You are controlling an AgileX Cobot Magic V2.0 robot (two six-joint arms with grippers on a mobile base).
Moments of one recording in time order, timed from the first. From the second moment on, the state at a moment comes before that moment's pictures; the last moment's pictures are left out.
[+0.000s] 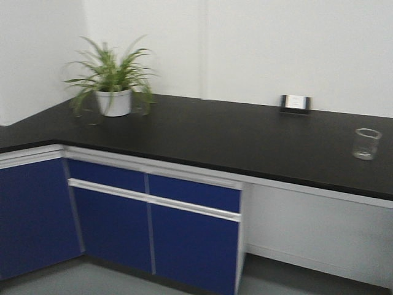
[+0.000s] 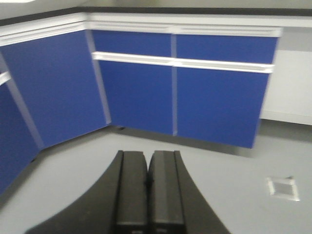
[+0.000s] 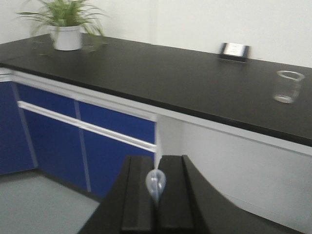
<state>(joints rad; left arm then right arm) -0.07 -0.01 0.03 -0.02 0.01 0.05 0.13 0.62 -0.49 -0.18 0.12 0.14</state>
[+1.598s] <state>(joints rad) -0.07 -0.01 0.03 -0.02 0.01 0.05 0.13 0.62 -0.49 -0.18 0.12 0.14</state>
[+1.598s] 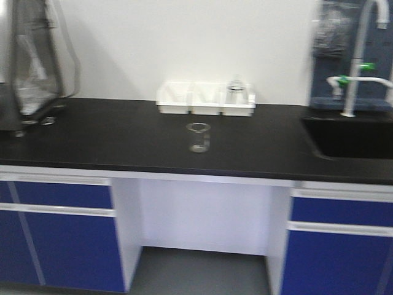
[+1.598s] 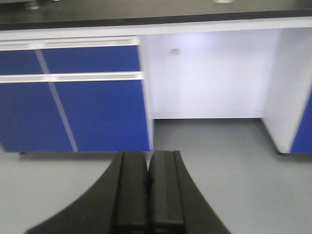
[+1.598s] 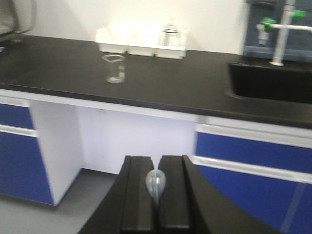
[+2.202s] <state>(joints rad) -0.07 -0.01 0.03 -0.02 0.01 0.05 0.13 0.62 -0.49 -0.18 0.12 0.14</state>
